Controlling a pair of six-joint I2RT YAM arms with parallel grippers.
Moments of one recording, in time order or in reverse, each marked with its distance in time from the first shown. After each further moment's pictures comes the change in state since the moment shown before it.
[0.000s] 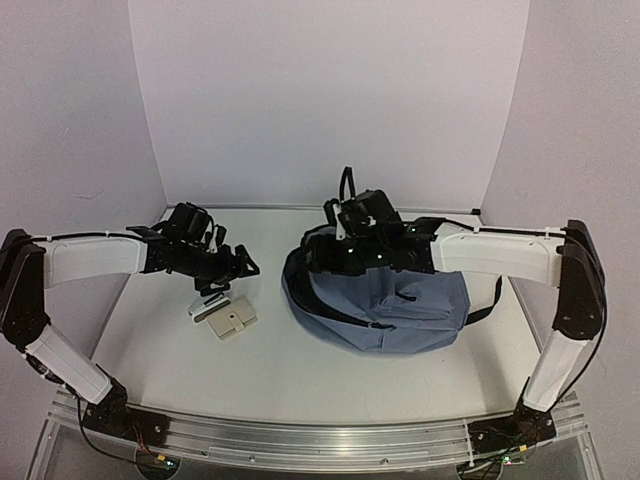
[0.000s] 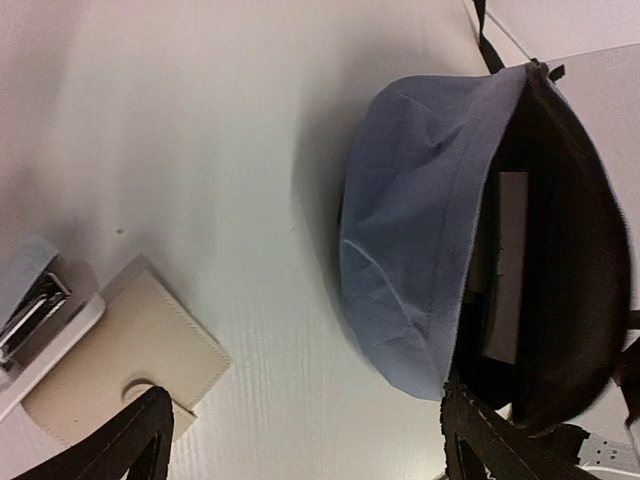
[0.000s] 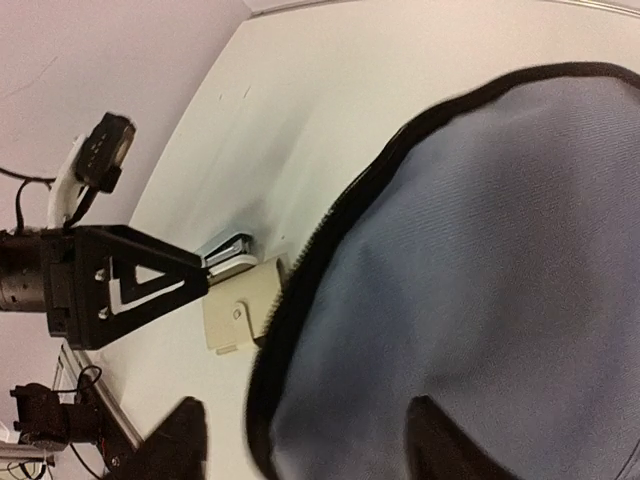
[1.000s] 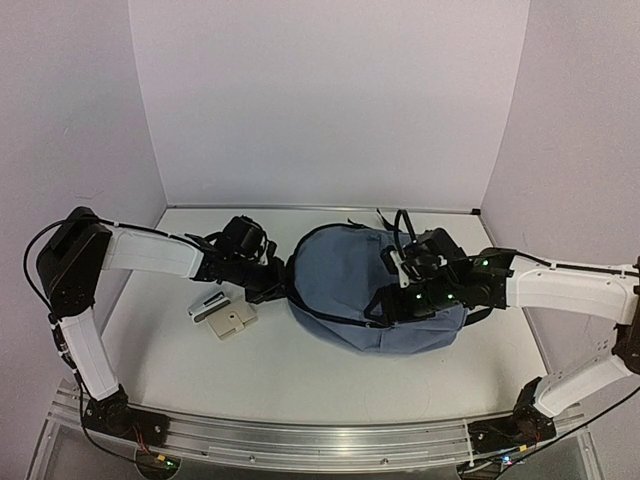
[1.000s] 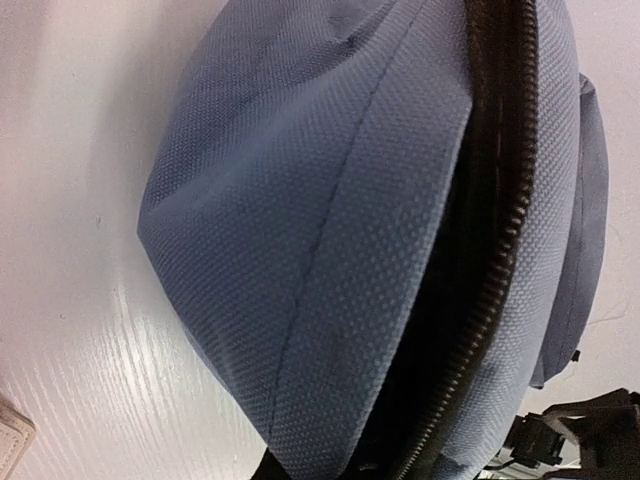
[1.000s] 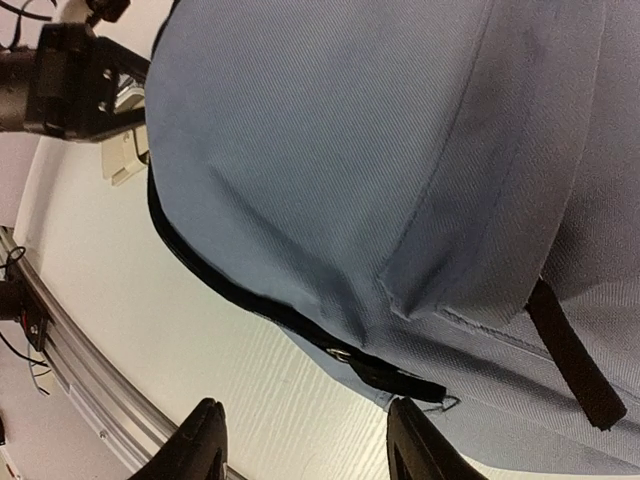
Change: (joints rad) left arm -0.182 0.318 0.148 0.198 0.055 -0.168; right arm -0.005 -0.428 -0.440 -0.248 -0.014 -0.049
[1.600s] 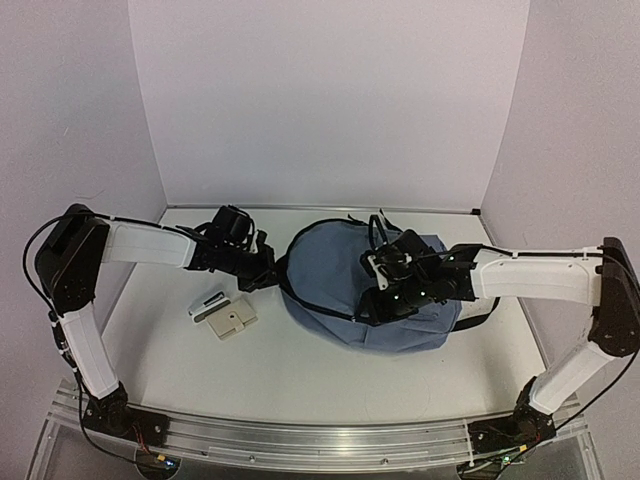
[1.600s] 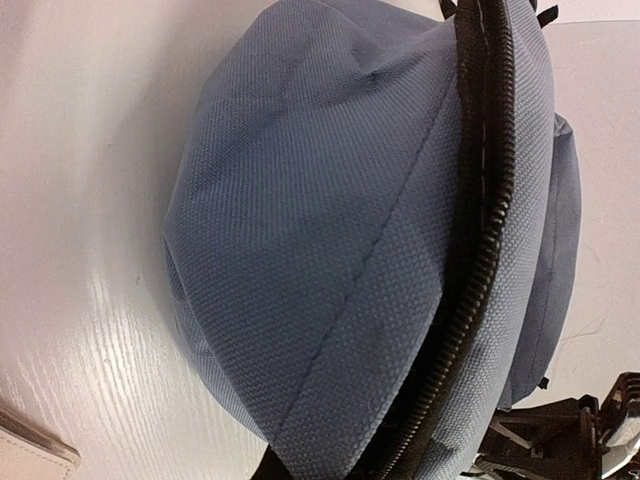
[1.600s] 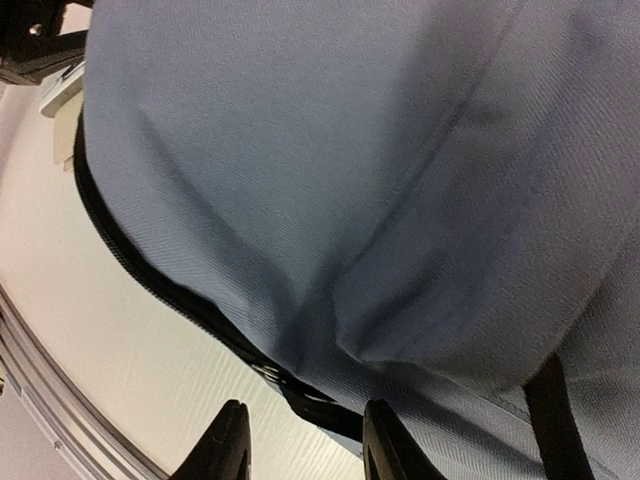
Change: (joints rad) left arm 0.095 0.009 0.031 0.007 0.079 0.024; right arm 0.003 0.200 0.104 0.009 0.017 -0.109
